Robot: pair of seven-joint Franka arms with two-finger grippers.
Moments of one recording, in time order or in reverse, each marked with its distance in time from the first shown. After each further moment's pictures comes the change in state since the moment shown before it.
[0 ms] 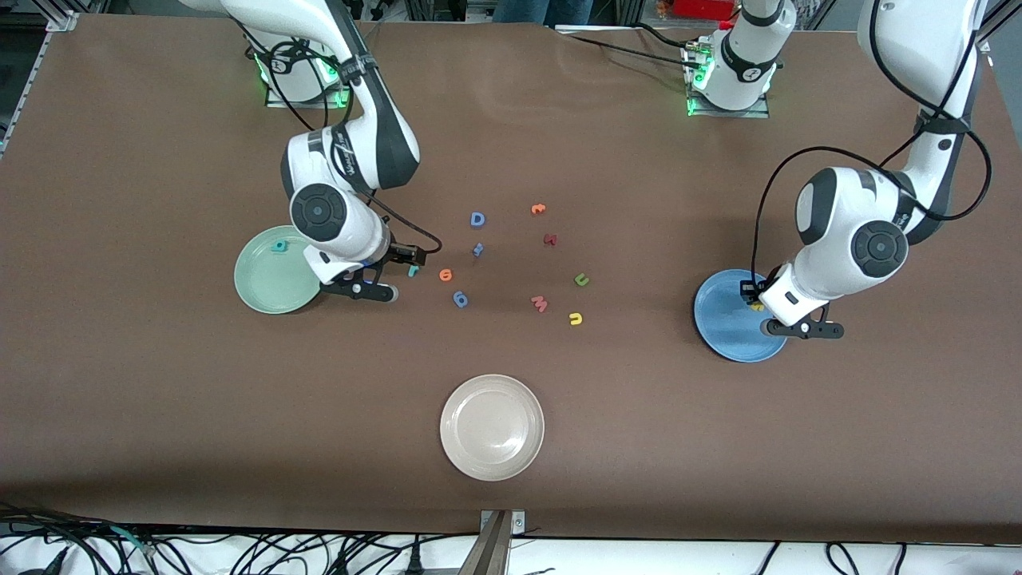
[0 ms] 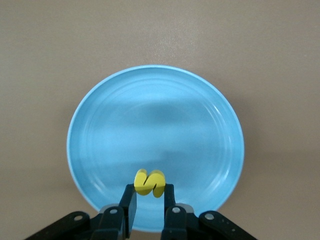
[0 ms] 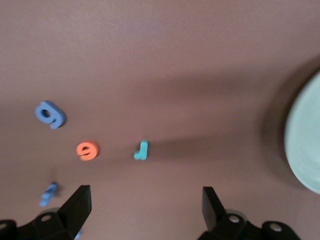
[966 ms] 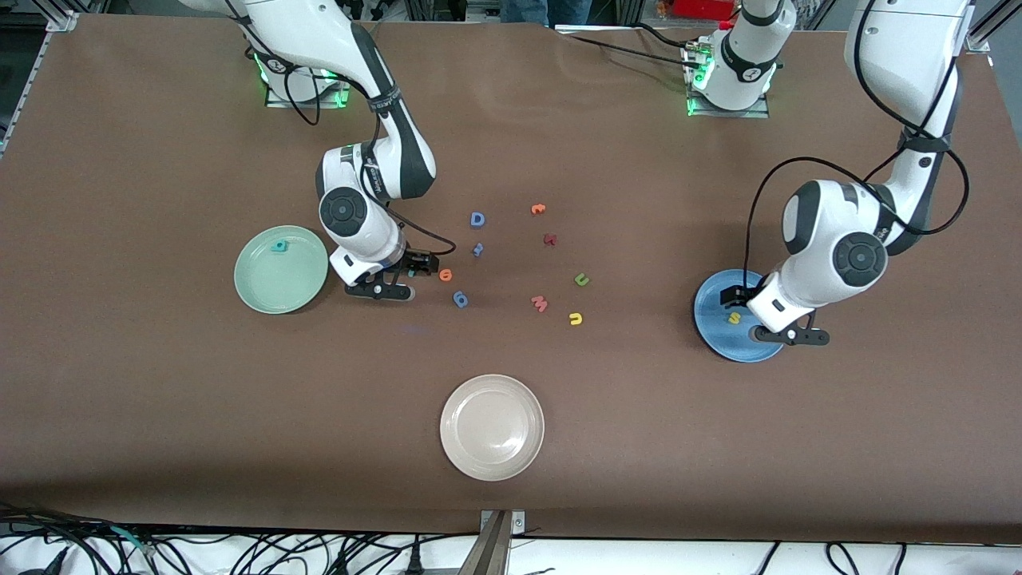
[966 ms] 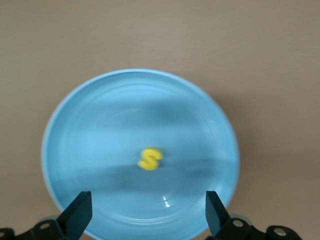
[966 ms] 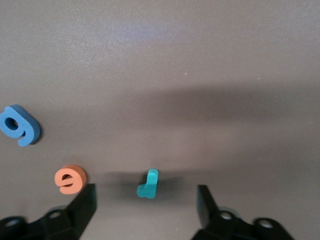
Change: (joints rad) left arm -0.057 0.029 0.007 0.015 -0.005 0.022 -0.024; right arm 0.000 0.073 0.062 -0.117 0.133 0.274 -0.082
